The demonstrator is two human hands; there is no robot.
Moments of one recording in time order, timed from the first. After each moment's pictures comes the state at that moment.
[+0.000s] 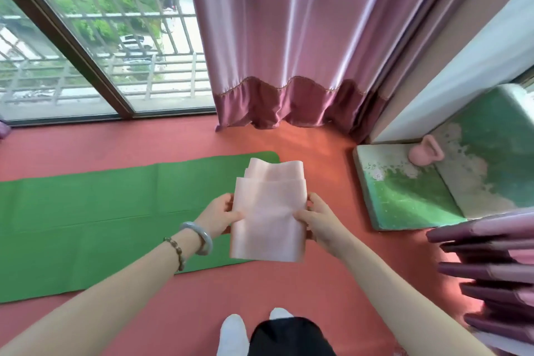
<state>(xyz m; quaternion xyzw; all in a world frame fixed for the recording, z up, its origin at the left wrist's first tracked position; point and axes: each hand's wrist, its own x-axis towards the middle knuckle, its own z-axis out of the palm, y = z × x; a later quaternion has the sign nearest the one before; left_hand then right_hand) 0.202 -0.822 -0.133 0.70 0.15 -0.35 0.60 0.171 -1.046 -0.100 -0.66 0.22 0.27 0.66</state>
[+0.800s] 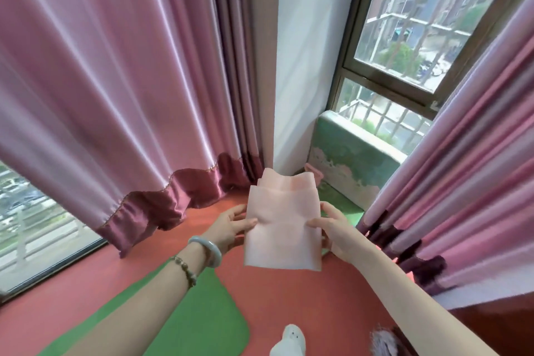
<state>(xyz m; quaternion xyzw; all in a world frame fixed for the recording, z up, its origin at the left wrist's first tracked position) 0.270 -1.148 0.016 0.64 -0.08 -0.46 0.62 0.132 -1.334 0.032 -0.59 0.35 0.03 0.73</state>
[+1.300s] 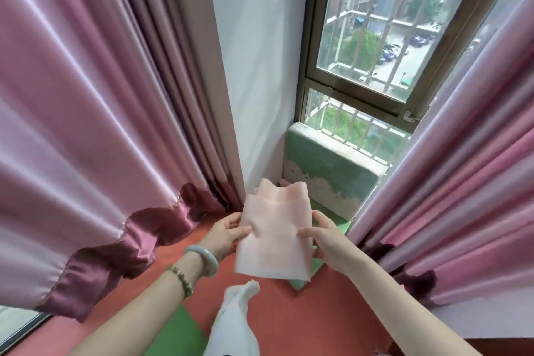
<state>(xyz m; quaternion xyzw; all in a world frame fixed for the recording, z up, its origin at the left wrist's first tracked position) 0.372 -1.318 -0.005 0.65 -0.11 -0.49 0.57 0.211 -1.477 0.008 -0.55 0.39 -0.02 0.74</state>
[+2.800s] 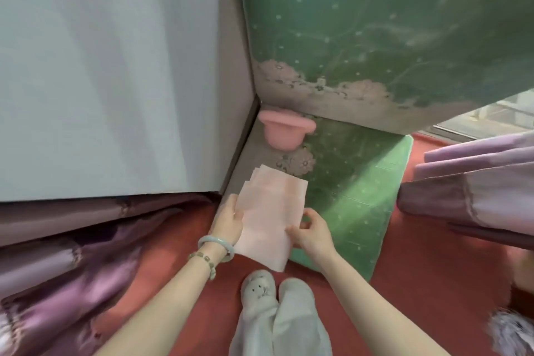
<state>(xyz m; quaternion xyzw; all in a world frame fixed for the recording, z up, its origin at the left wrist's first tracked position) 0.686 -1.604 -0.612 0.81 -0.30 -0.48 0.16 0.505 -1.654 -0.597 -0.40 0.67 -0.02 0.62</state>
